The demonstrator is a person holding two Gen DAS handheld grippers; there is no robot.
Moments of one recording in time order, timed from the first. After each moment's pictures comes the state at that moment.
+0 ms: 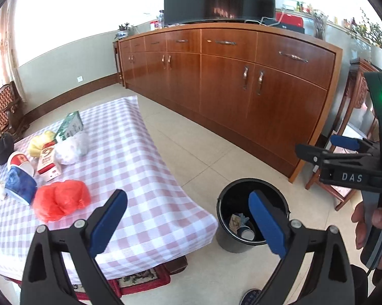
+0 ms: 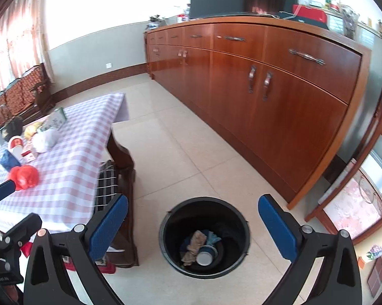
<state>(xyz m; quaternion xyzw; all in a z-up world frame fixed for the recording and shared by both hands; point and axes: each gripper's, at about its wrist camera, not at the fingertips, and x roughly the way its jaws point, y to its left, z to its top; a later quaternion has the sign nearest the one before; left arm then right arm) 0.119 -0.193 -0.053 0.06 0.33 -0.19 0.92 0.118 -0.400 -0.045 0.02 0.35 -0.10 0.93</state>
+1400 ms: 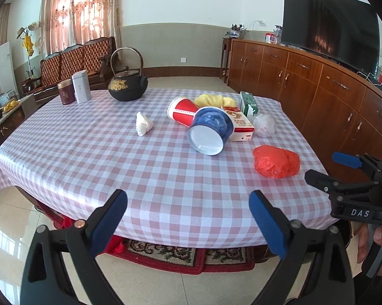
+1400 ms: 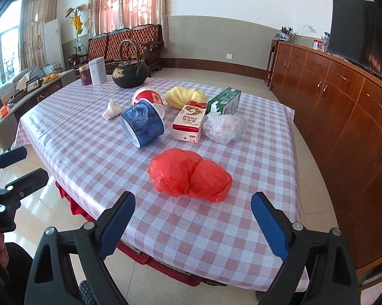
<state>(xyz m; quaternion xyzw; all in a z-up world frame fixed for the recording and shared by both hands) 0.091 0.084 -0.072 -0.05 0.34 0.04 0.94 0.188 -0.081 -0.081 -0.12 0.35 0.18 0.91</state>
